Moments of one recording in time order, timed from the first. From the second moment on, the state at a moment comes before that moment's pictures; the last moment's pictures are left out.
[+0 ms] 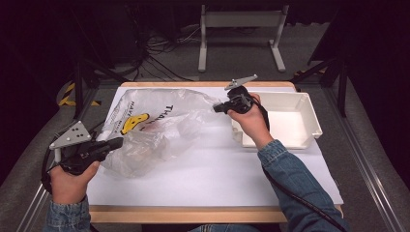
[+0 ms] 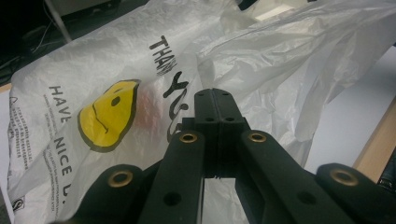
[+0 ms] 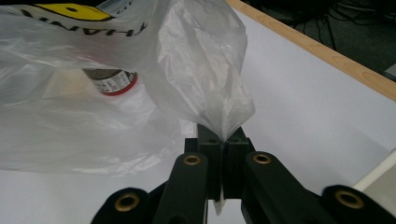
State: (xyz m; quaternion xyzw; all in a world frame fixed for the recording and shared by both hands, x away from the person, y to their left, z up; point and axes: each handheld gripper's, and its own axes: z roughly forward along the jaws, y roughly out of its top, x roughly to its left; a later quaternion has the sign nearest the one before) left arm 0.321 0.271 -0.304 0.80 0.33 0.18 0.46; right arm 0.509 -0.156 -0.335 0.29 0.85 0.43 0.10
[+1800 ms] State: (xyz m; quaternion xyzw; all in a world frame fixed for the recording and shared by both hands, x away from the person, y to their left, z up) left arm 0.340 0.268 -0.291 0.77 0.31 0.21 0.51; right arm 0.345 -0.223 -0.280 0.26 0.81 0.49 0.20
